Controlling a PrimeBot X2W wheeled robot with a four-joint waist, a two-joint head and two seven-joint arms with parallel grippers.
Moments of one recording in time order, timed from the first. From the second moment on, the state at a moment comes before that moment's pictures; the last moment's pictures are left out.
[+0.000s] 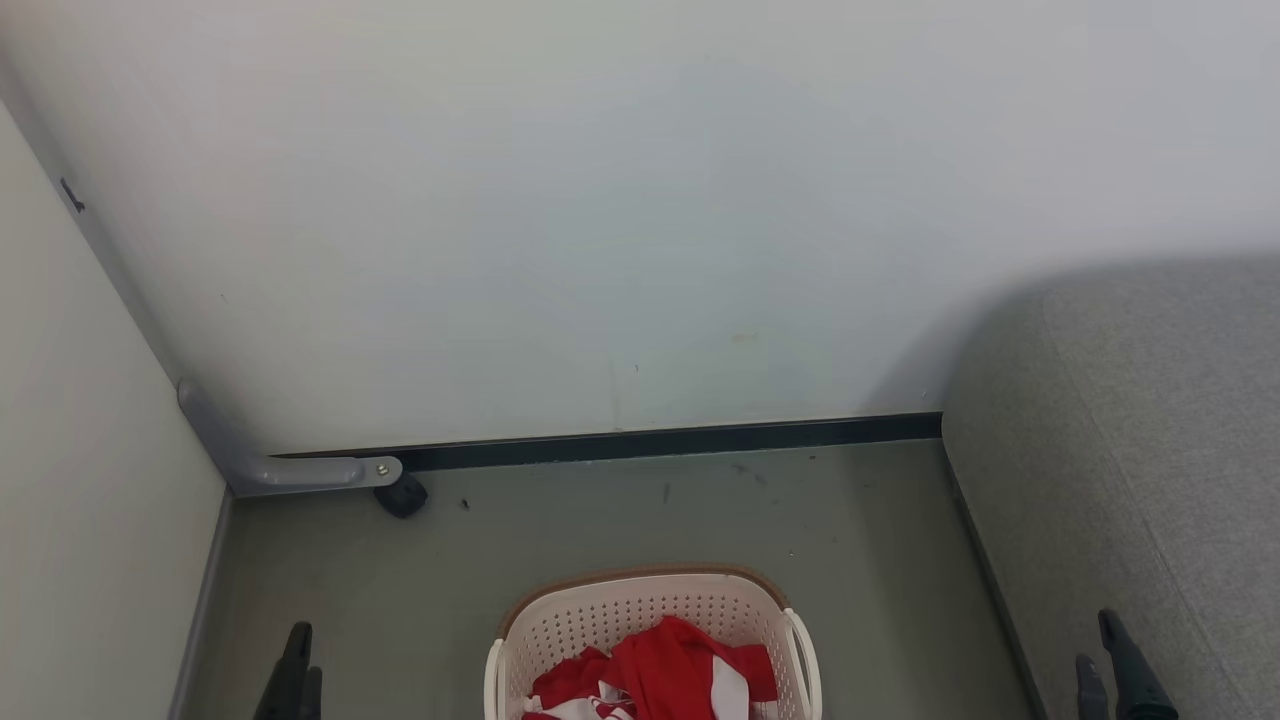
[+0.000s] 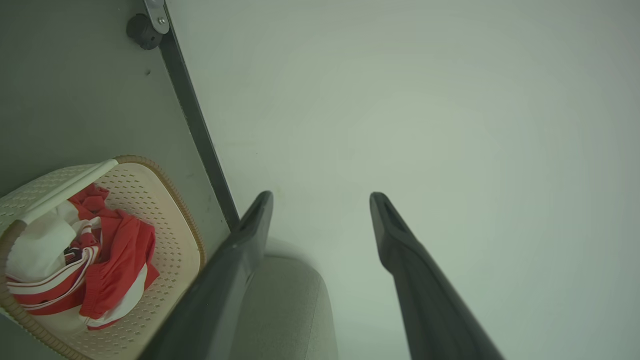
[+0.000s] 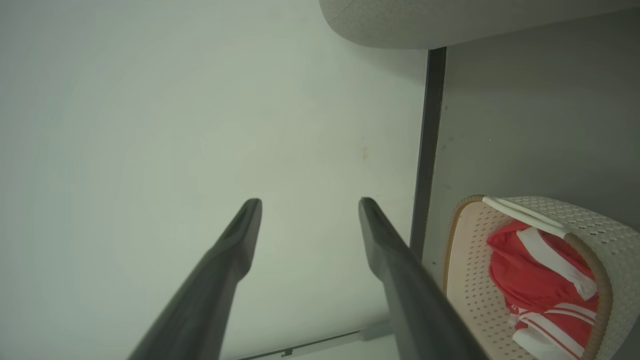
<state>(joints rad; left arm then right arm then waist) -0.03 0.03 0.08 0.32 -1.60 -0.12 0.08 -0.05 -0.02 -0.10 0.33 1.62 0.12 0.09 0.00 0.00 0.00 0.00</state>
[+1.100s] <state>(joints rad) -0.03 0.12 -0.02 0.21 -1.27 -0.10 -0.05 -0.11 -0.14 0.09 0.25 1.32 0.12 -0.04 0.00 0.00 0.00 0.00</state>
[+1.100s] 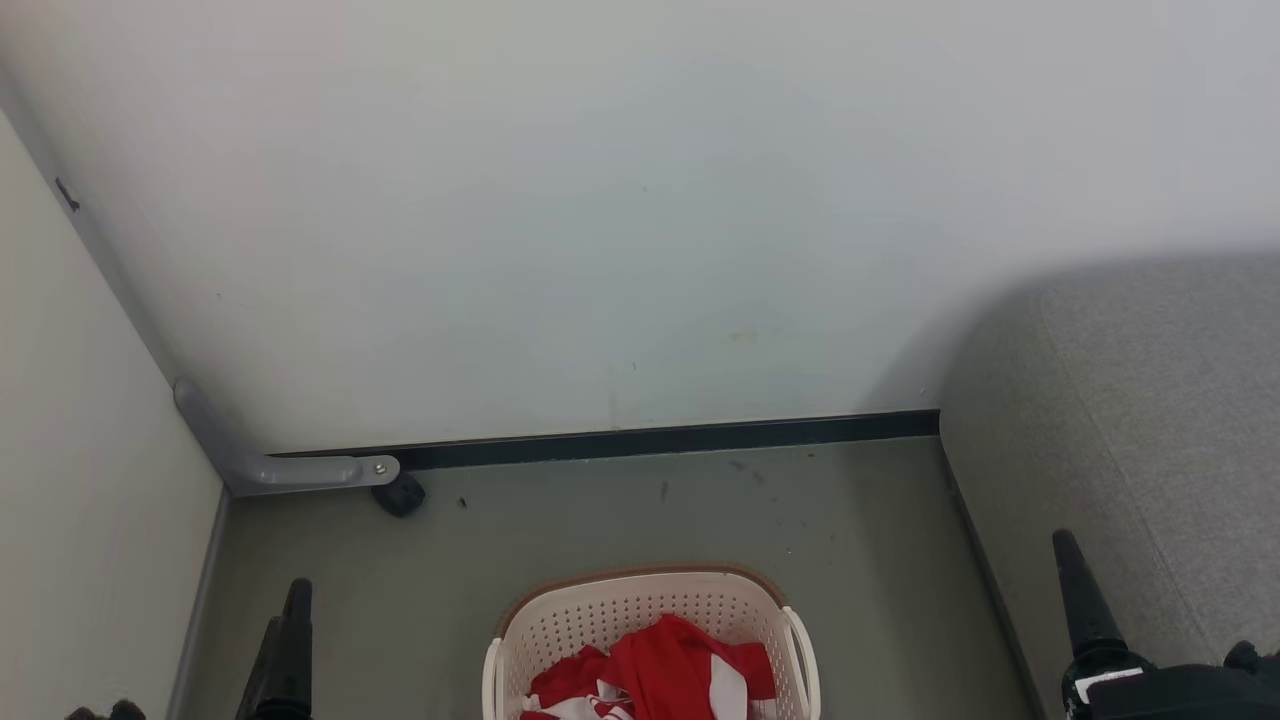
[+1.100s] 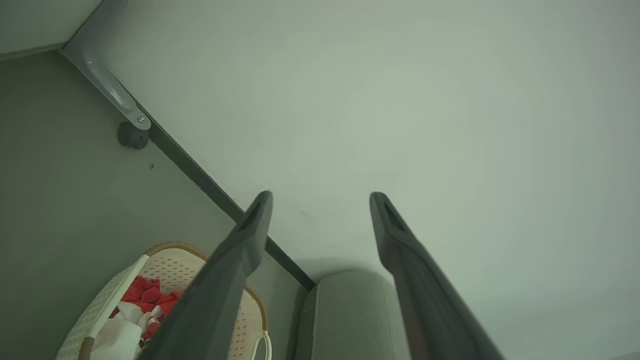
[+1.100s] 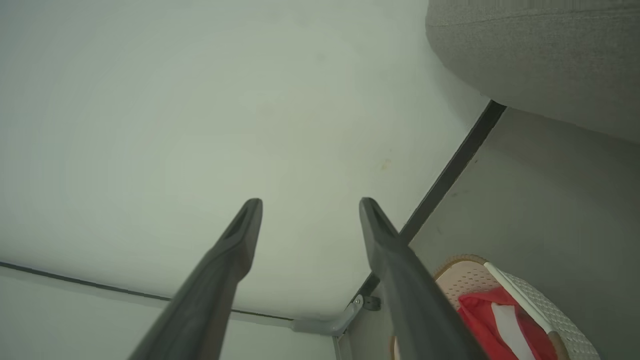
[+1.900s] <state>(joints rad) -0.03 0.19 -0.14 0.15 -0.81 0.01 -0.13 -0.16 -0.23 0.27 0.23 0.88 0.04 -0.13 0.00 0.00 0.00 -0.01</state>
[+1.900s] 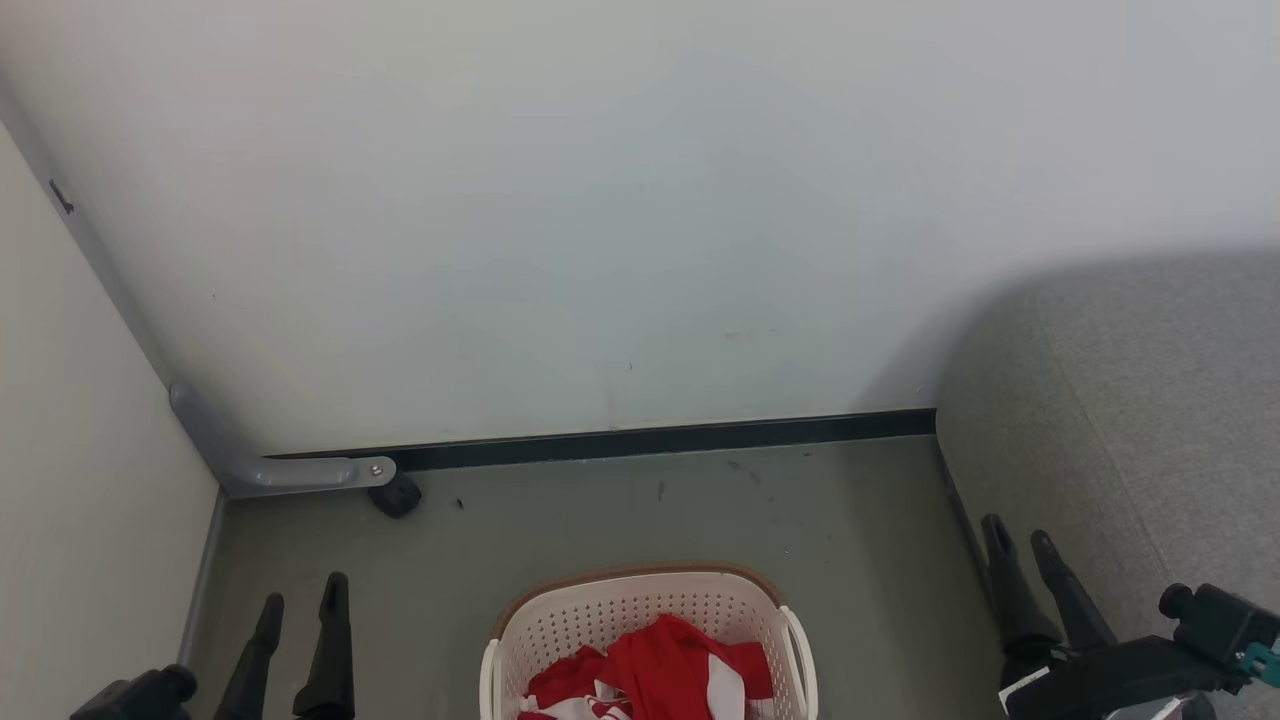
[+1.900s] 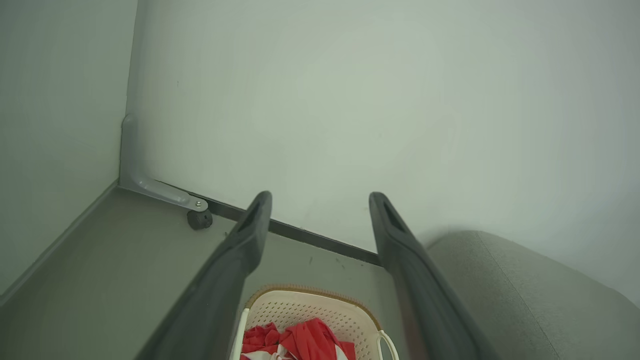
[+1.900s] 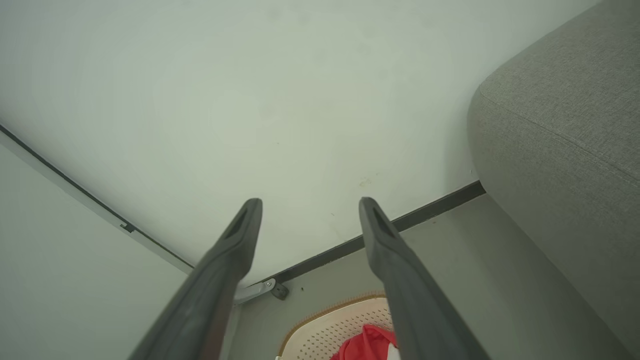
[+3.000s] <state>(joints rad) -0.01 0.22 -0.19 0.08 -0.43 0.05 -0.25 -0.19 -0.27 0.39 0.22 0.52 0.03 -0.25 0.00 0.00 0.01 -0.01</state>
